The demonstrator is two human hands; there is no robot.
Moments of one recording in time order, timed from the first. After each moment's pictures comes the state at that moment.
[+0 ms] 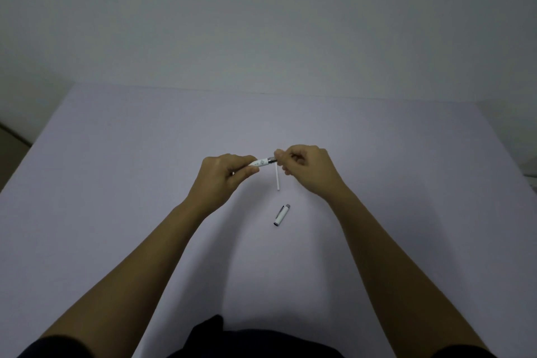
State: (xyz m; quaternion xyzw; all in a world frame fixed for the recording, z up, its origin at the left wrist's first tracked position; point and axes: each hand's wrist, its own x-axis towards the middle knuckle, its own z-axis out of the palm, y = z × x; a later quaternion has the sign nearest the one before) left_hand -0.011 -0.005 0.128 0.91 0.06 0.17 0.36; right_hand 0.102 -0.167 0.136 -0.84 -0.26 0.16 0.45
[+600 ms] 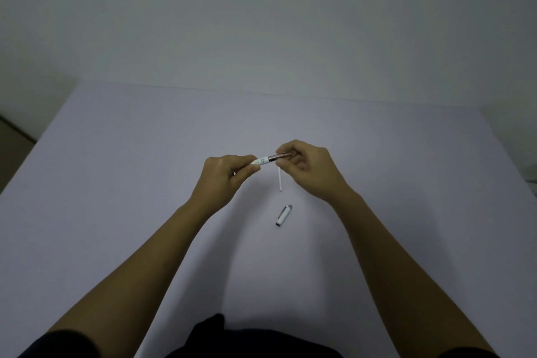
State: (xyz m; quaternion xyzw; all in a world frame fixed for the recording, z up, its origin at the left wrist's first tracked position) left_hand -0.013 -0.004 0.128 0.92 0.08 0.18 0.35; right_hand 0.099 -0.170 0.140 -0.81 -0.32 0.16 0.47
